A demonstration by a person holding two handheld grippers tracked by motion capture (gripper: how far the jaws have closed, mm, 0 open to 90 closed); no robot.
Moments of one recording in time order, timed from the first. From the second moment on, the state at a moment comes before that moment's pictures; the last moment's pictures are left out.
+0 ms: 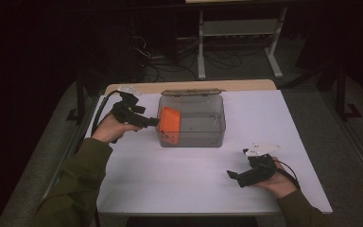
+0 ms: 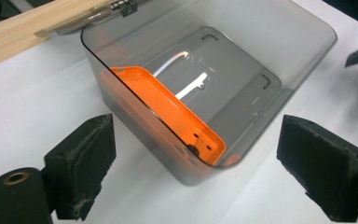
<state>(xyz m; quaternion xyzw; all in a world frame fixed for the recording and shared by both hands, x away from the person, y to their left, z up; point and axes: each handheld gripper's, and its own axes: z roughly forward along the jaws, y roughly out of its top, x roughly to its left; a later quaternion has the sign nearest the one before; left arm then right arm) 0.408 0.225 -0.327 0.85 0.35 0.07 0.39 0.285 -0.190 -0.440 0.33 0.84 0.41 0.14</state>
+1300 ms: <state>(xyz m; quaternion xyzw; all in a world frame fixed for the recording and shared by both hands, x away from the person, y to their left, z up) 0.322 0.259 -0.406 0.84 0.30 0.10 0.45 0.286 -0.189 -0.442 0.34 0.84 0.40 0.14</state>
